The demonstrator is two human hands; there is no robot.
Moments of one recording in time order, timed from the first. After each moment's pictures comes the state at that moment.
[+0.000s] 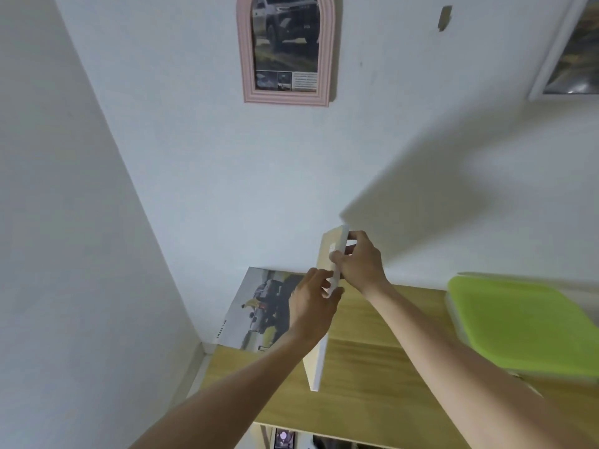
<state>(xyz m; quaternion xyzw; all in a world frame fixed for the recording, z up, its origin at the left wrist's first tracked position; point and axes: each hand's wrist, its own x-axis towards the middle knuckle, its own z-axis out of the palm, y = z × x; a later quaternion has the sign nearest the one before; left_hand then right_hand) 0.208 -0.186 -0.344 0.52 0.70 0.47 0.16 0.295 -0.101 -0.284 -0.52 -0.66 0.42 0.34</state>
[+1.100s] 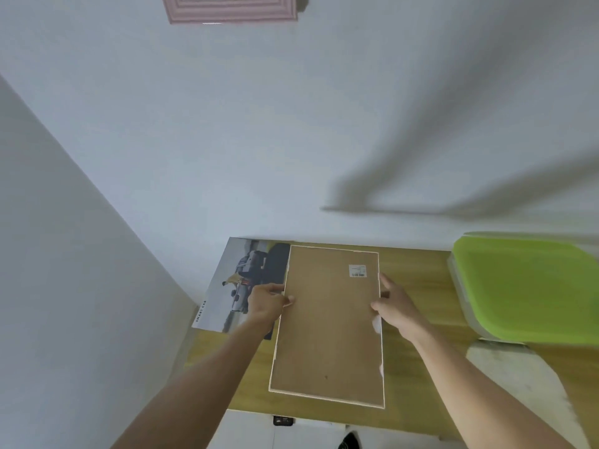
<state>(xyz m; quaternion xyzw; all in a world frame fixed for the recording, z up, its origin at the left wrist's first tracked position) 0.137 -0.122 -0.475 0.23 0.79 0.38 0.42 0.396 -0.049 -0.441 -0.62 -0.58 0.51 0.14</state>
